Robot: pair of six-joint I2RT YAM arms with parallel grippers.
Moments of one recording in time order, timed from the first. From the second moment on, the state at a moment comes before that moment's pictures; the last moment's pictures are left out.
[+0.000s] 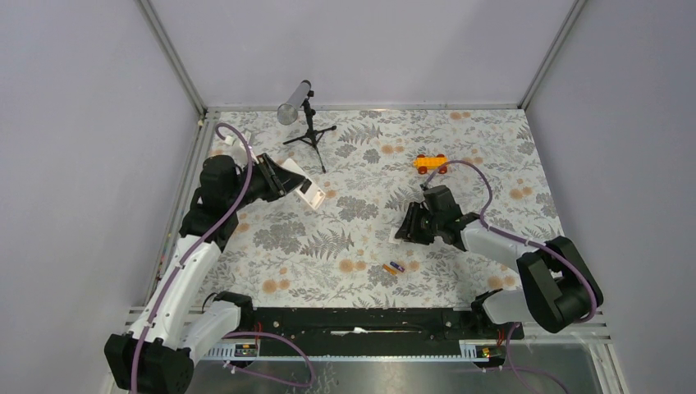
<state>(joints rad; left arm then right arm) -0.20 0.92 0.85 -0.25 0.49 -0.70 0.47 1.36 0.56 -0.09 -0.25 0.69</state>
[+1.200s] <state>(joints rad) -0.20 0.89 0.78 0.03 0.57 -0.95 0.58 1.11 0.51 0.57 -0.56 1.18</state>
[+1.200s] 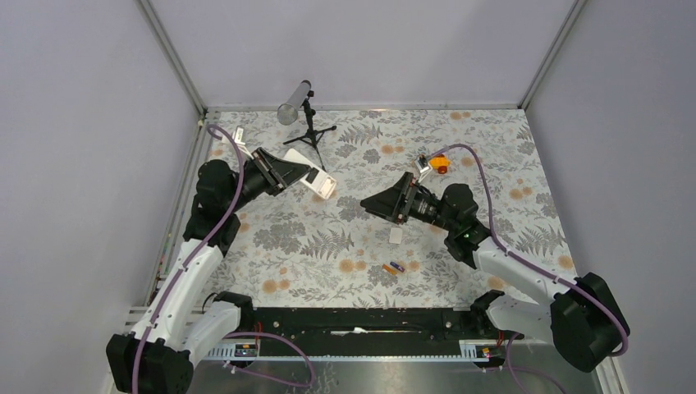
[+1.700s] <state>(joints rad) -0.26 0.86 0.73 0.18 0.57 -1.19 0.68 1.22 0.68 0.69 -0.44 1.26</state>
